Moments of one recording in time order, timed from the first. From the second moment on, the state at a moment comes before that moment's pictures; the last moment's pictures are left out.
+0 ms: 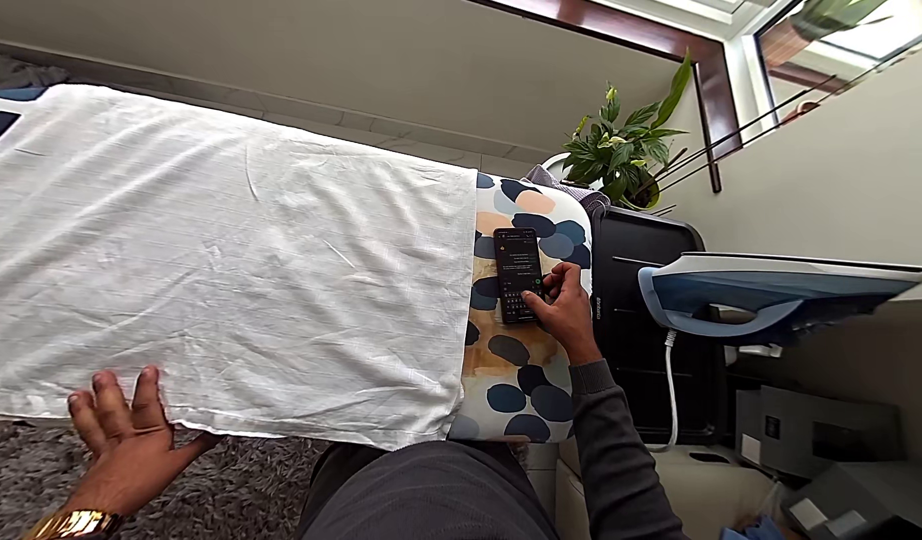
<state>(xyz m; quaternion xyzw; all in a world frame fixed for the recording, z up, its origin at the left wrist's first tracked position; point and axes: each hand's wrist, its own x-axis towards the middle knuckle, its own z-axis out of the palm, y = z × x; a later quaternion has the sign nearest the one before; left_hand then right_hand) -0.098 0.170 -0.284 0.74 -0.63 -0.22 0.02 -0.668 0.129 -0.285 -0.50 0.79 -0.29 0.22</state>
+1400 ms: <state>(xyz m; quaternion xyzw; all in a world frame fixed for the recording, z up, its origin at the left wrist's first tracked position) -0.098 0.169 -0.283 0.74 -0.64 -0.22 0.01 -0.689 0.134 -0.285 -0.52 0.74 -0.32 0.29</state>
